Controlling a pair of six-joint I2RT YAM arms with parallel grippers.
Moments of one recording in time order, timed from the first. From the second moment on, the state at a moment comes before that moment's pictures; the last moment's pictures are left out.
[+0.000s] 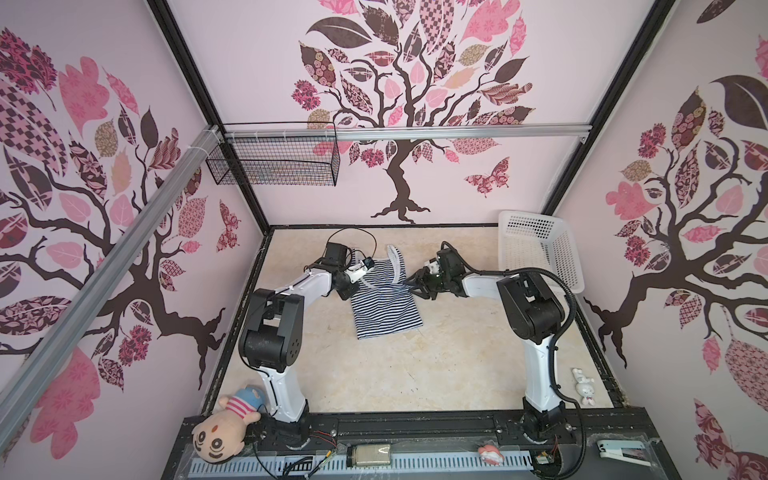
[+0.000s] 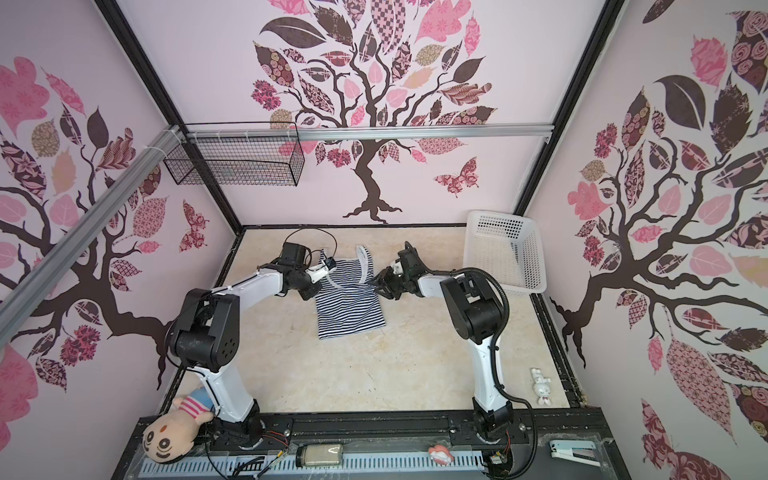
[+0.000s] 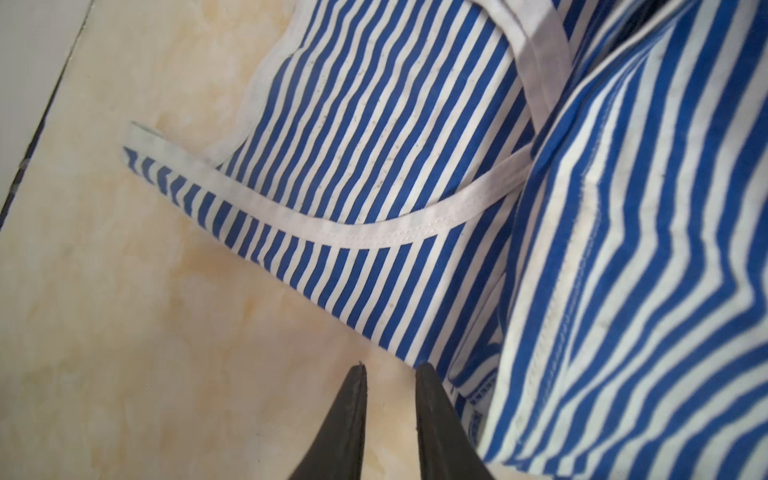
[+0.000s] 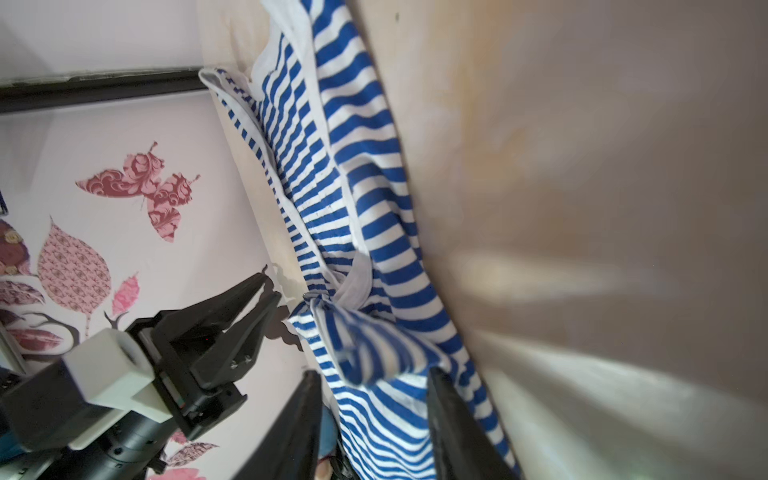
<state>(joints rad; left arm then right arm) -0.21 1.80 1.19 -0.39 0.14 0.77 0.40 2.14 1.29 0.12 -0.68 1.12</state>
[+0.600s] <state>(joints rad) -0.21 1.82 1.24 -0.54 0.28 0.71 0.51 2.03 1.30 -0.01 -0.59 0.89</state>
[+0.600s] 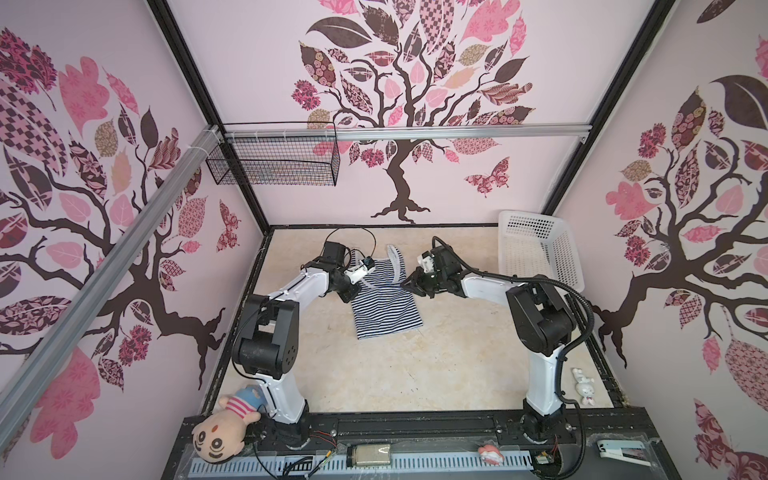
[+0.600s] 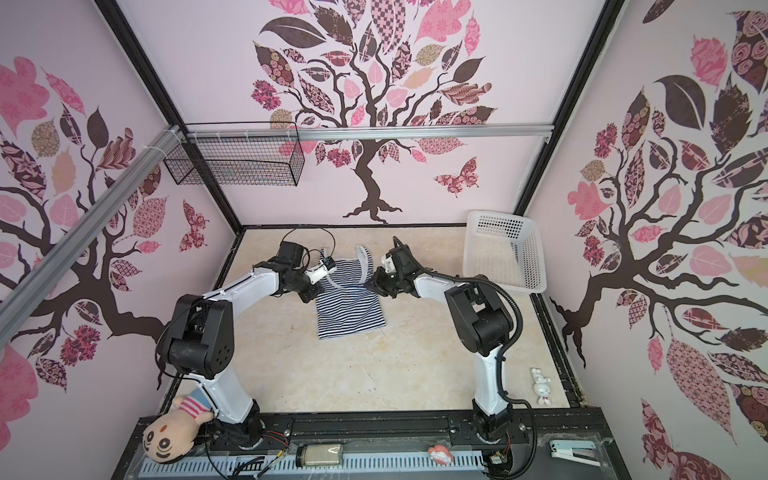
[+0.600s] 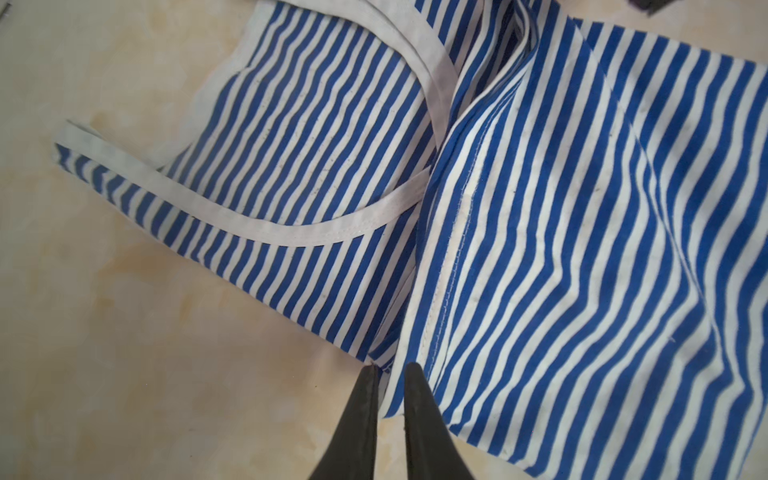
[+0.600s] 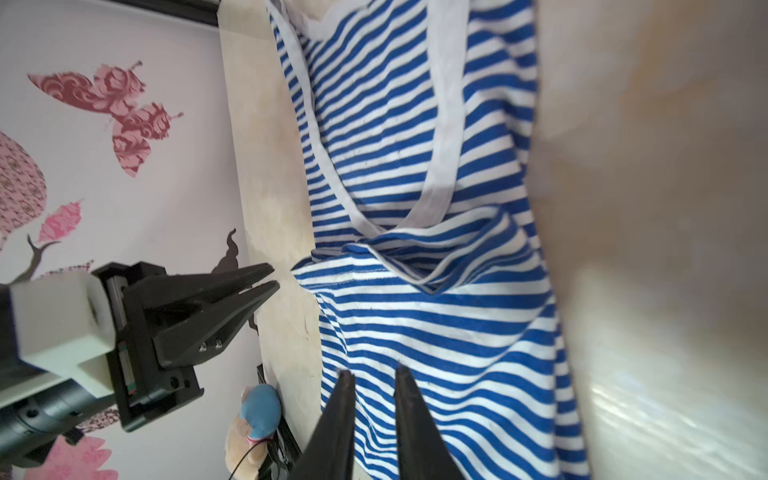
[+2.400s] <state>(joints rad) -0.32 1.94 1.30 -0.65 0.09 0.66 0.54 1.80 0.84 0.12 -0.54 0.90</state>
